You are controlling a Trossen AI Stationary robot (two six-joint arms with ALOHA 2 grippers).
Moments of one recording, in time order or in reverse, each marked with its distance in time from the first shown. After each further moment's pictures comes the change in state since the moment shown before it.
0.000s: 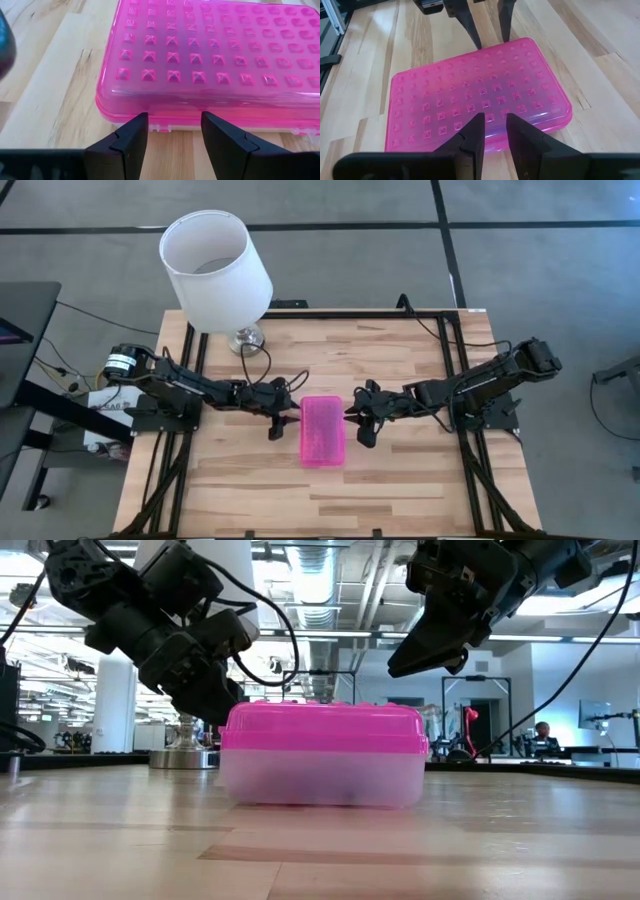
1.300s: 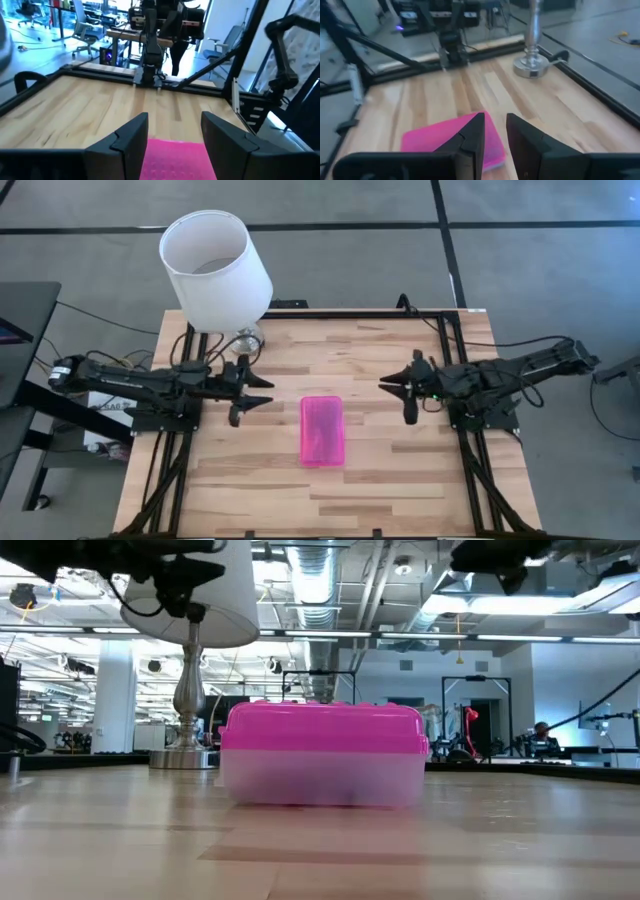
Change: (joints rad) left arm -0.011 -0.791 -0.090 -0.140 0.000 -0.085; right arm 0.052 -0.606 -0.046 -0.240 0.238 -0.095
